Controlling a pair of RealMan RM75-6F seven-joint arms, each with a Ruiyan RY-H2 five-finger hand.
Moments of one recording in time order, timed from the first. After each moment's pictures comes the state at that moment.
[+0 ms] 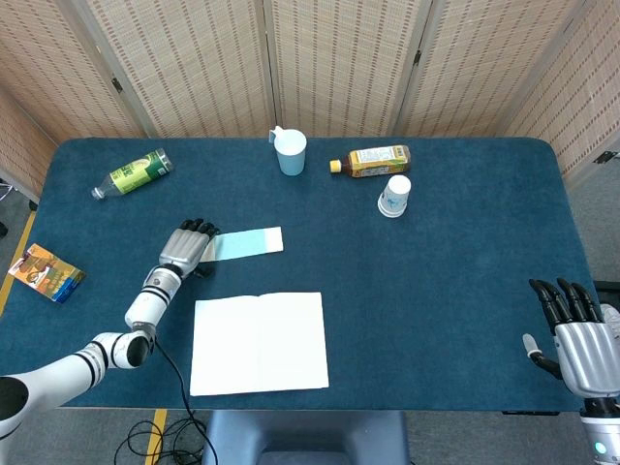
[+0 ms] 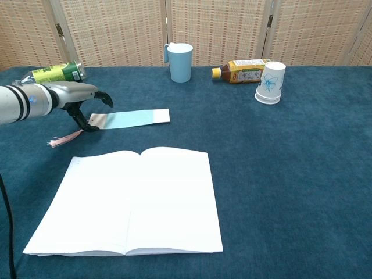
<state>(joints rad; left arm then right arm) -0.92 -1.61 -0.20 -1.01 0.89 0.61 0.38 0.03 -1.06 0.04 -1.73 -1.56 1.55 -0.16</state>
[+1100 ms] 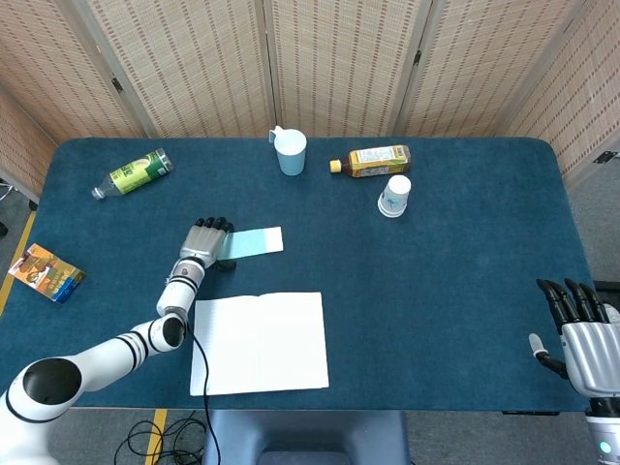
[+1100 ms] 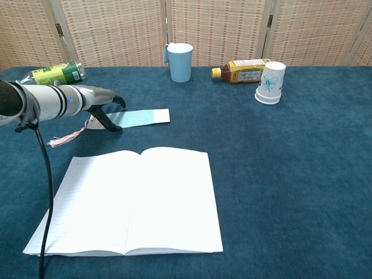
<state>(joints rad) -1.10 -1.73 -0.13 -0.88 0.44 0.58 0.66 0.02 -1.06 0.05 -1.72 -1.54 1.54 -0.15</state>
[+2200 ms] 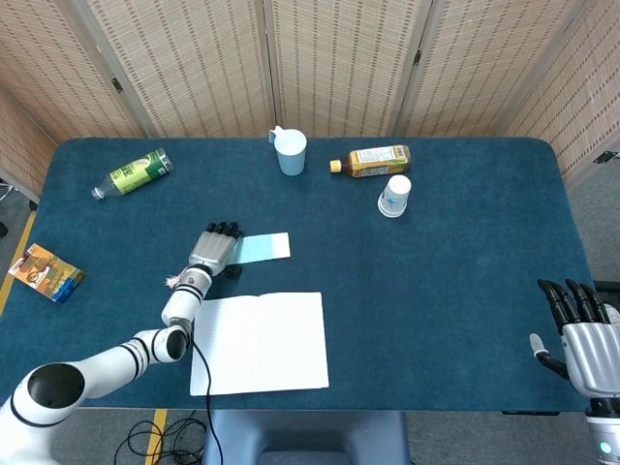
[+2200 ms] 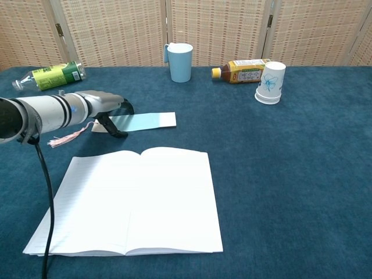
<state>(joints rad) -1.07 -1.77 -0.13 -0.89 0.63 0.62 0.53 0.02 -1.07 0.05 -1.70 -1.54 1.54 -0.14</state>
